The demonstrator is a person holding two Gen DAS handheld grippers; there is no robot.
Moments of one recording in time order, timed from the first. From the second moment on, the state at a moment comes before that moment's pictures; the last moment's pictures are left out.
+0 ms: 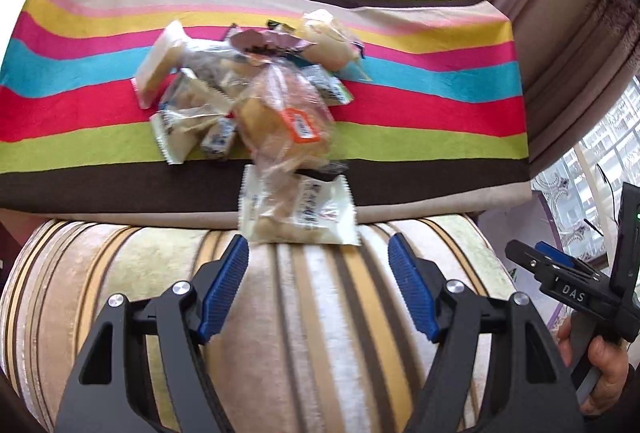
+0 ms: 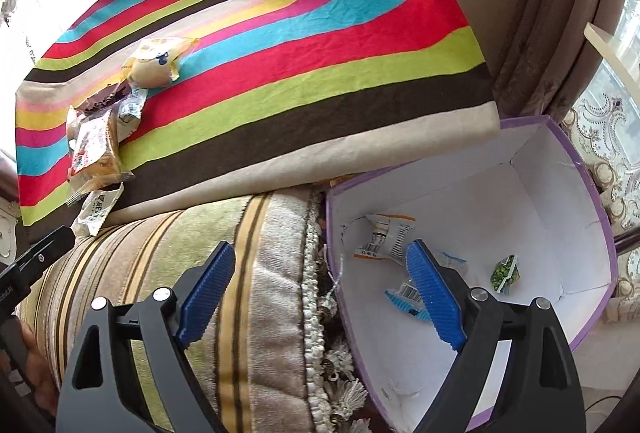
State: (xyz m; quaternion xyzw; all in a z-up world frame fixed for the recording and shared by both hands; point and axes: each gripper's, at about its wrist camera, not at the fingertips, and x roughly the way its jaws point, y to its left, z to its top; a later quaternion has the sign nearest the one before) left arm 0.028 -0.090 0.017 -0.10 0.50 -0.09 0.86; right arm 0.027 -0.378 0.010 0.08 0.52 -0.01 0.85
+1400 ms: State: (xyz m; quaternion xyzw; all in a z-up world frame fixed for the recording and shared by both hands) left arm 0.115 0.056 0.002 -0.16 0.46 0.00 0.88; right arm 0.137 -0.182 0.006 0.02 0.49 0.15 0.86
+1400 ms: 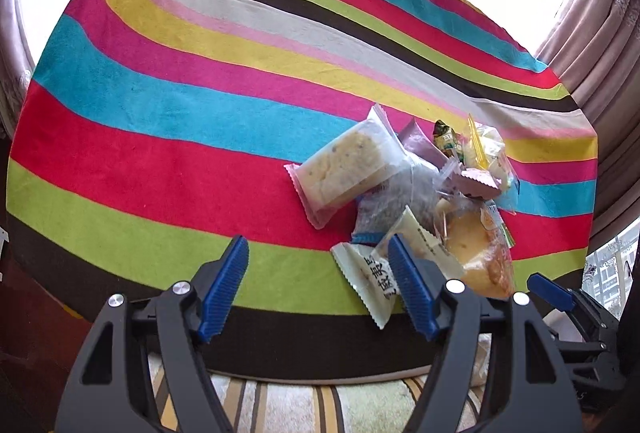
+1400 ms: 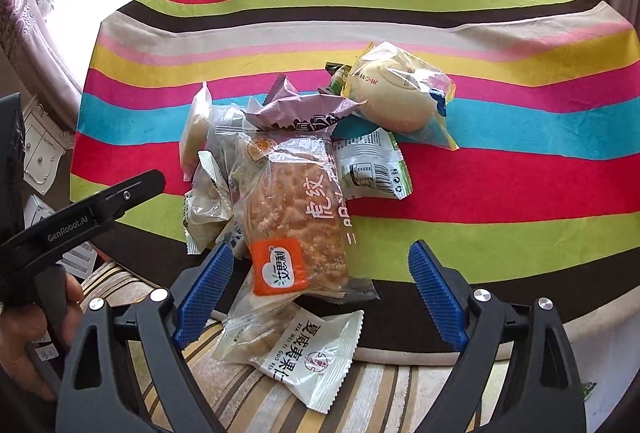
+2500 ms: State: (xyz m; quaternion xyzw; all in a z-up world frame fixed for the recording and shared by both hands) left arm 0.190 0.065 -0.021 -0.07 0.47 -0.04 0.88; right arm 0.158 -0.164 -0.022 0.01 0.52 0.16 0.84
